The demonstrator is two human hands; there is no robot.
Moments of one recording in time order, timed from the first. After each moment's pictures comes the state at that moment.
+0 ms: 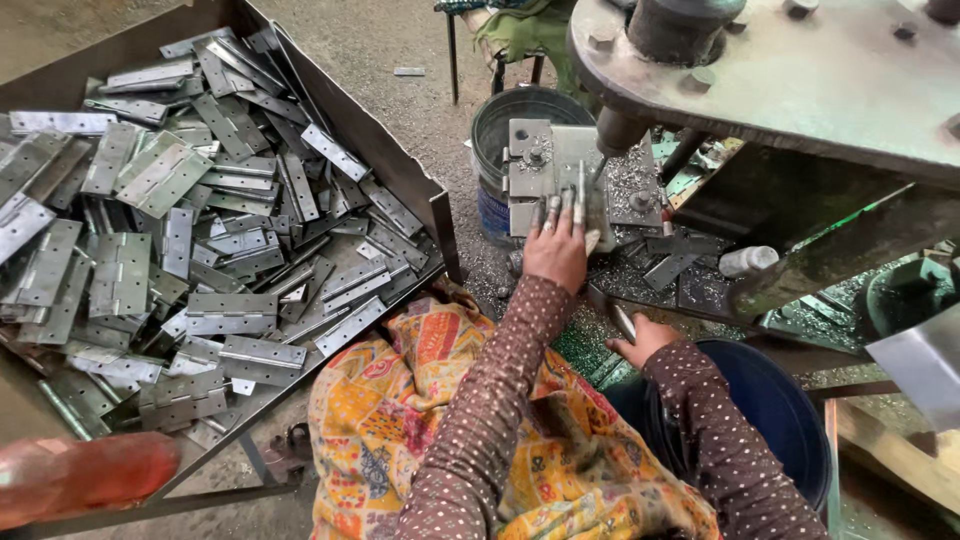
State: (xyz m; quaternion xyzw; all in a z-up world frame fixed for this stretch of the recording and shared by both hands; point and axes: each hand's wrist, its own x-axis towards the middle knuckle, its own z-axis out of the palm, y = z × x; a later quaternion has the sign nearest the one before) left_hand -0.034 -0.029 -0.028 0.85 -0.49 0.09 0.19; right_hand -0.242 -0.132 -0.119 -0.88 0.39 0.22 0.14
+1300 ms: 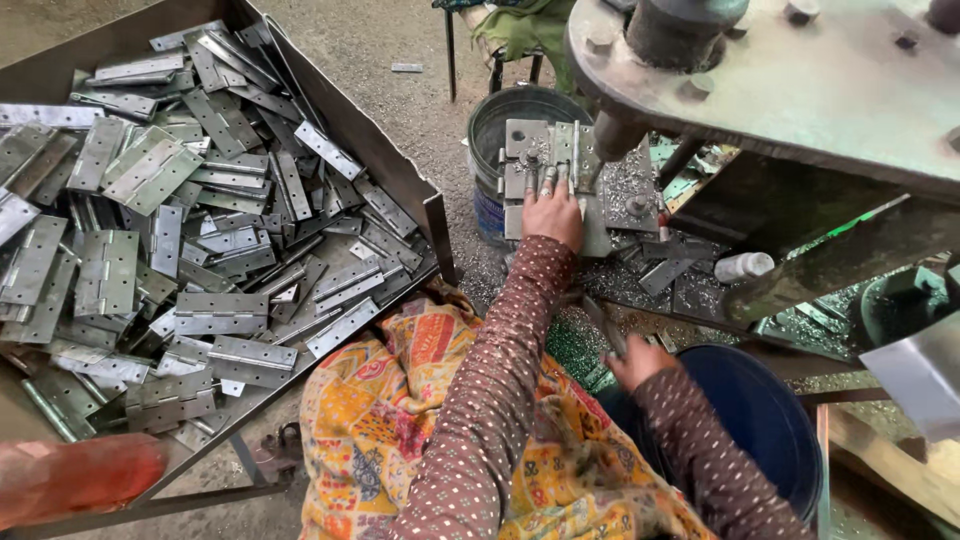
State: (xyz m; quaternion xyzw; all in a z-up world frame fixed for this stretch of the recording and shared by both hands) left_hand 0.011 -0.073 -0.017 0.87 -0.47 0.06 0.16; right_hand -0.251 -0.111 -0.117 -0.88 0.41 0.17 0.15
